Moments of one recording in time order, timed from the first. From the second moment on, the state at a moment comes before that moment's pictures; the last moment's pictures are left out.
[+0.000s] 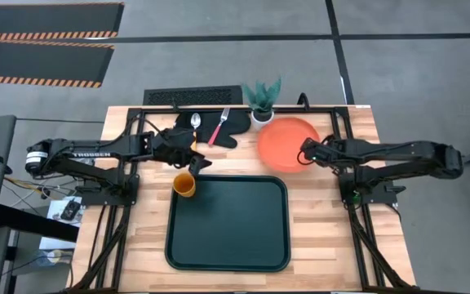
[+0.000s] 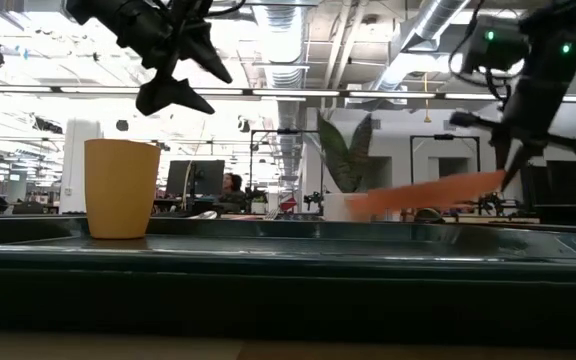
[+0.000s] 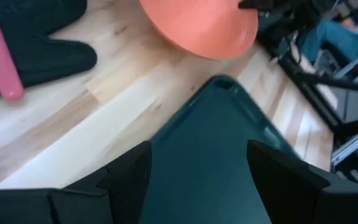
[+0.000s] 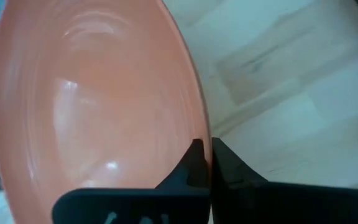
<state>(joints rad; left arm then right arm) 0.18 1.11 0.80 -0.32 0.02 -0.73 -0.24 0.97 0.57 -0.81 0.43 1.83</state>
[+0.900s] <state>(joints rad) 0.32 1.11 0.80 -0.07 0.18 -0.93 0.16 1.15 1.02 -0.88 0.63 1.62</state>
